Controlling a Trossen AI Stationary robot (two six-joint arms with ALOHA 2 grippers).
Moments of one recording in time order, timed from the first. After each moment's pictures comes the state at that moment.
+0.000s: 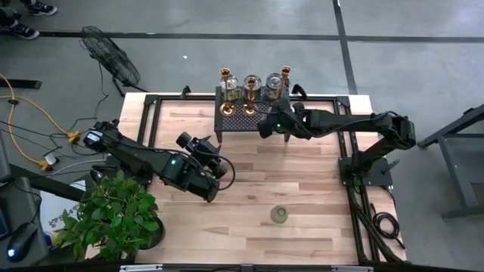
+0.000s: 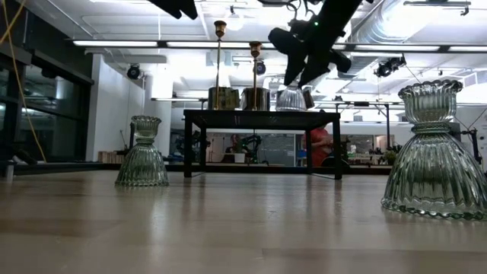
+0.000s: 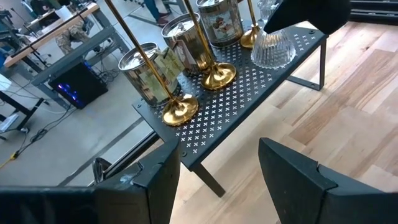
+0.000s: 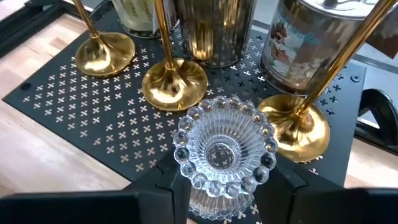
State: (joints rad) left arm -0.41 1.57 1.51 -1.26 -1.15 -0.99; right arm -0.17 1.50 1.22 -0.57 0.59 0.68
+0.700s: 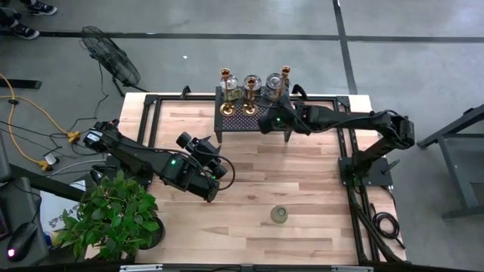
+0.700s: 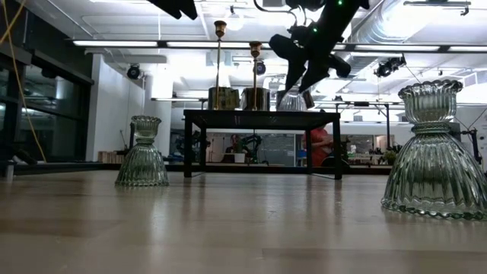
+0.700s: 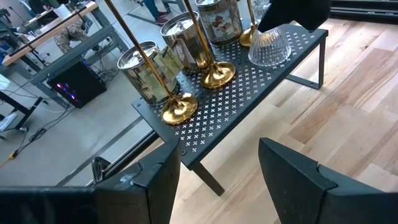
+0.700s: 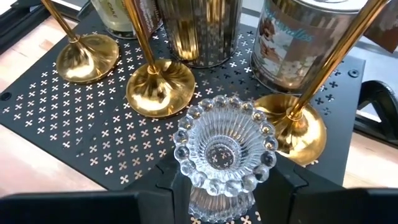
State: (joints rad) left arm -0.41 1.57 1.51 -1.26 -1.14 -0.99; right arm -0.24 1.51 1.22 -0.57 0.54 0.69
